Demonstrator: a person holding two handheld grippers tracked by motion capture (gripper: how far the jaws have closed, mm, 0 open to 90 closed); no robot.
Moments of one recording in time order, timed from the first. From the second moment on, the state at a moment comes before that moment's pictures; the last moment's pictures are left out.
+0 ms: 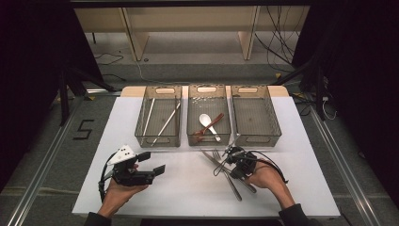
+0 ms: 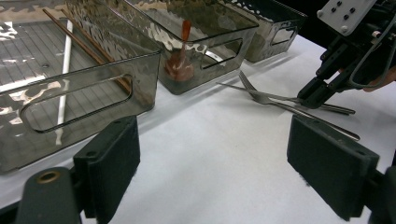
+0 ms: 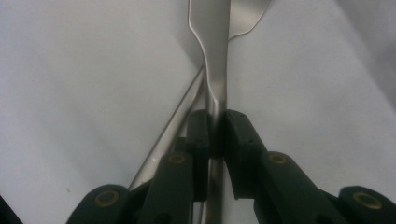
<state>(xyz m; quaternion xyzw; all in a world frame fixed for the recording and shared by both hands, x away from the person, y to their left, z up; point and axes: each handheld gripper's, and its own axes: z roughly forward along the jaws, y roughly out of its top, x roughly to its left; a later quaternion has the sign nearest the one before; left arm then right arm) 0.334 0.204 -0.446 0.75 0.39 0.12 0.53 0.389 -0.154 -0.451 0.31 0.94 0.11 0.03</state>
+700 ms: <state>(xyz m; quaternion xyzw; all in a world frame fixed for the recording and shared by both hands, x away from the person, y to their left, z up) 0.334 0.207 -0.445 0.74 0.39 0.12 0.53 0.390 -0.160 -0.441 0.32 0.94 0.15 0.02</state>
